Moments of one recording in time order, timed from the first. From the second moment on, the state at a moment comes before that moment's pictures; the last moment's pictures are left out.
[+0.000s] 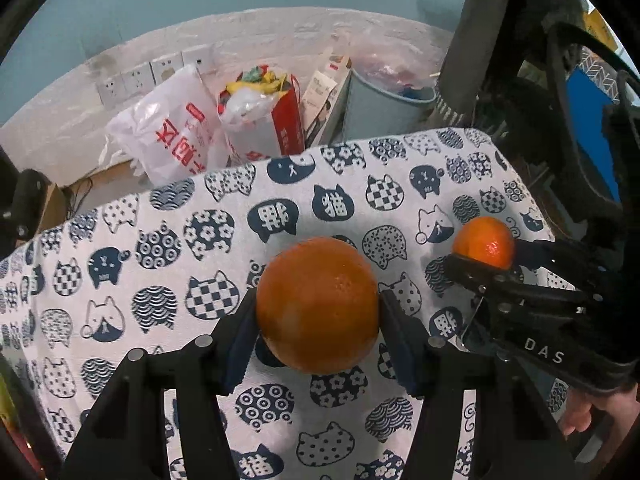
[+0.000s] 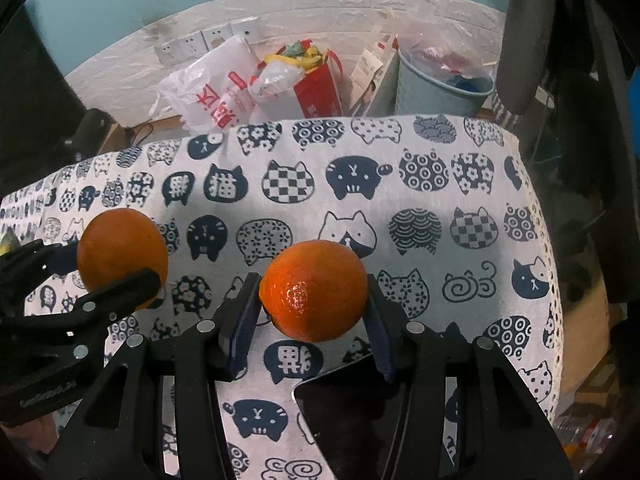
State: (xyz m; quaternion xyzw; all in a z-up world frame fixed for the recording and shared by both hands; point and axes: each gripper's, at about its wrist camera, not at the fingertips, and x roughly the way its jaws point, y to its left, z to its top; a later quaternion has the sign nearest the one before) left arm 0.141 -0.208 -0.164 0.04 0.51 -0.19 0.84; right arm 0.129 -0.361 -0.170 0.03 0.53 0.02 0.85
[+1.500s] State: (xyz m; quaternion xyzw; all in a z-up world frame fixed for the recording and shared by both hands) left arm 0.056 -0.059 -0.050 -0.01 0.43 -0.11 0.89; right arm 0.093 -0.226 -0.051 -0.01 0.45 0.13 0.89
